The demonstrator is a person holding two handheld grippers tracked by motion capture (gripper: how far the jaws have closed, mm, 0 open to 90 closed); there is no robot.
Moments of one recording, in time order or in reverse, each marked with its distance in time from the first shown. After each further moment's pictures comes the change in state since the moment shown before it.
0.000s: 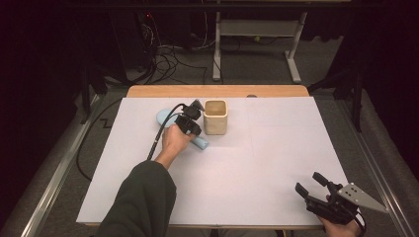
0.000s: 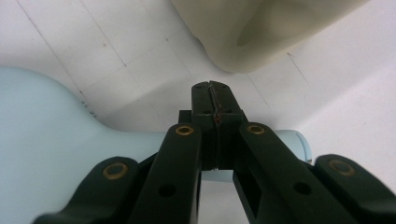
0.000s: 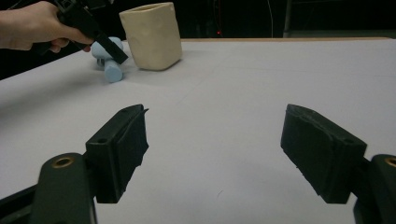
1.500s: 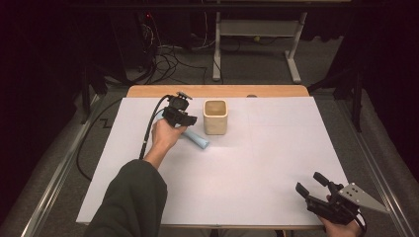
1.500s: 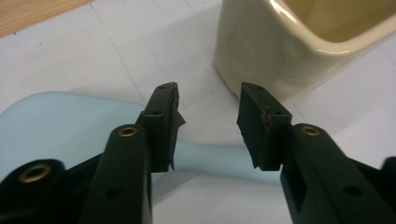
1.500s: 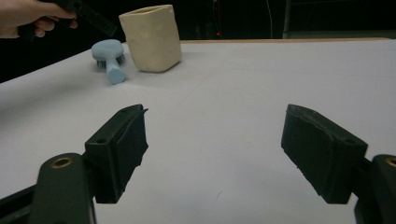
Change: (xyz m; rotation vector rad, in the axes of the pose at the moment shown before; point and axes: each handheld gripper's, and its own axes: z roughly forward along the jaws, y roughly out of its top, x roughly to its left) left arm 0.013 -0.008 -0.046 -0.234 0.083 -0.029; right arm -0.001 0.000 -0.001 -0.006 -0.001 0.006
